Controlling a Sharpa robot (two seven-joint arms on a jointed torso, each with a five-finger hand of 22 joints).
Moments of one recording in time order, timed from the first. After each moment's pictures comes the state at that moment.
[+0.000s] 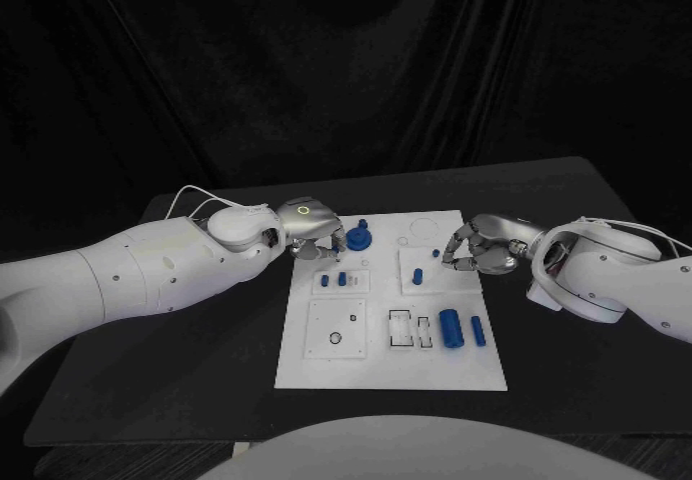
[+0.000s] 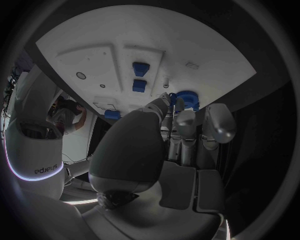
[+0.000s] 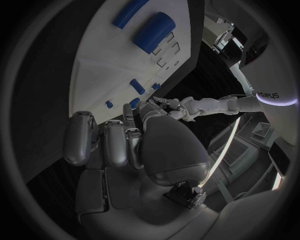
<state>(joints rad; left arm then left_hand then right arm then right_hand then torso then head) 1.20 -0.59 -0.21 1.16 -1.78 -0.33 0.26 1.52 -0.05 0.29 0.14 0.06 1.07 0.04 0.11 0.27 1.12 -0.01 0.15 0.21 1.31 -0.05 1.16 0.93 0.10 1.36 0.08 1.05 1.31 1.23 -1.02 -0.21 1.65 -1.24 -0.20 -0.08 1.33 0.08 0.08 0.15 0.43 0.82 0.10 0.40 0.27 1.47 0.02 1.55 1.31 1.46 -0.05 1.37 1.23 0.07 1.47 0.06 1.24 1.31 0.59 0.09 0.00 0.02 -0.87</state>
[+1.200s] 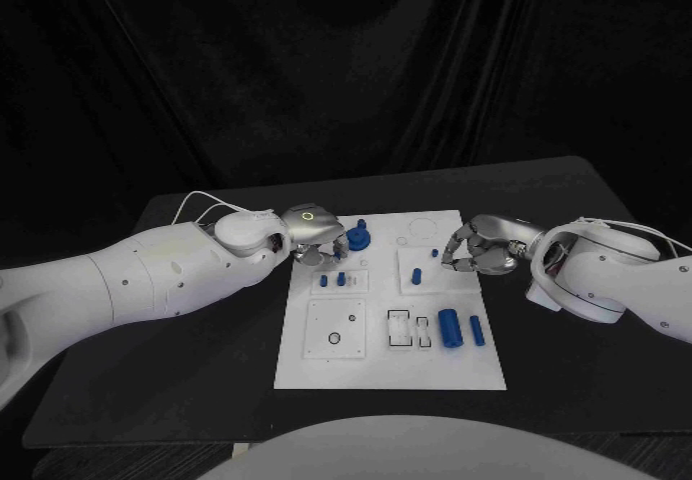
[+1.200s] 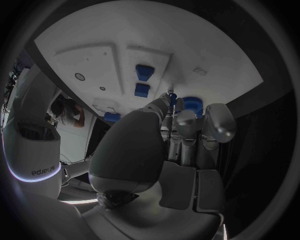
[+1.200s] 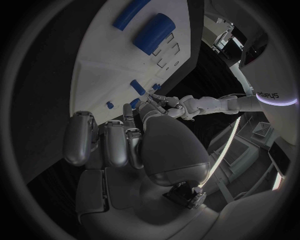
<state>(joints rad) 1.19 -0.56 -0.21 1.14 -1.78 -0.31 0.24 1.52 -0.05 0.29 0.14 0.06 1.06 0.04 0.10 0.27 1.12 -0.01 0.14 0.21 1.31 -0.05 1.16 0.93 0.10 1.36 0.07 1.04 1.31 1.23 -1.02 -0.21 1.65 -1.24 -0.20 -0.08 1.33 0.08 0.09 0.14 0.43 0.82 0.10 0.40 0.27 1.47 0.02 1.55 1.31 1.47 -0.05 1.37 1.23 0.07 1.47 0.06 1.24 1.31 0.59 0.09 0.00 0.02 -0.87</state>
